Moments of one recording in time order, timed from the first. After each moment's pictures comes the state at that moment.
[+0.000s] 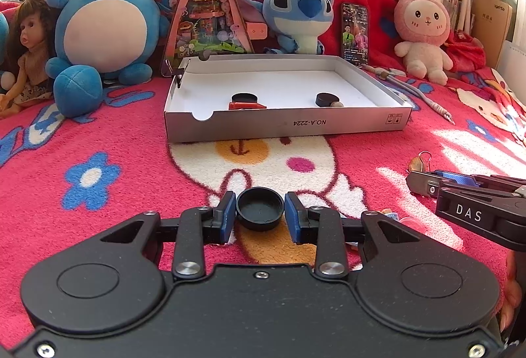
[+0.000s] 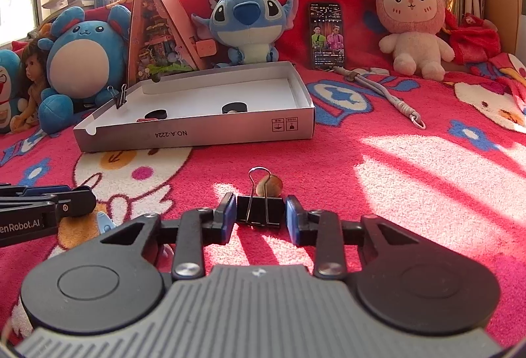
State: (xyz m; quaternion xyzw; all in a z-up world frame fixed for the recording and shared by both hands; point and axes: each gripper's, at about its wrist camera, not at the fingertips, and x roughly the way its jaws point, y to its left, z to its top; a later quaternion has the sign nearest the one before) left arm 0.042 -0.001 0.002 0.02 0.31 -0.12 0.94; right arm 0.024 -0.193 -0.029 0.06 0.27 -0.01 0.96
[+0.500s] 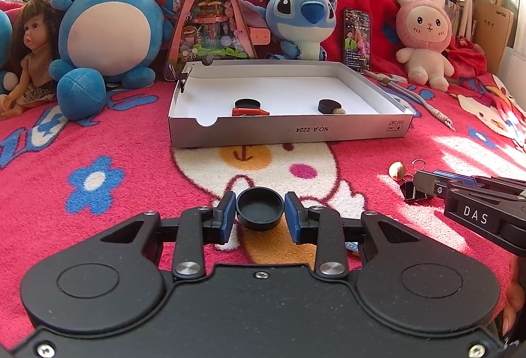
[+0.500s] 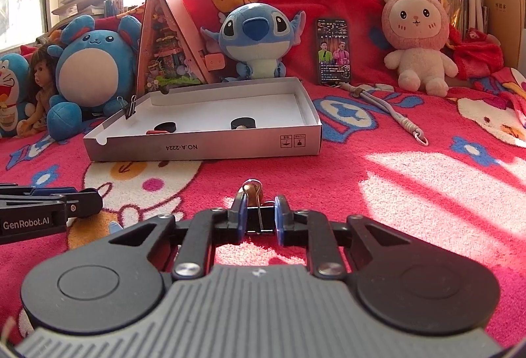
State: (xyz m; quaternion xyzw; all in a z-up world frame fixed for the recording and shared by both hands) left arm 0.043 0.002 0.005 0.02 0.31 -0.12 0.94; right arm 0.019 -0.191 -0.022 0.05 0.25 -0.01 0.97
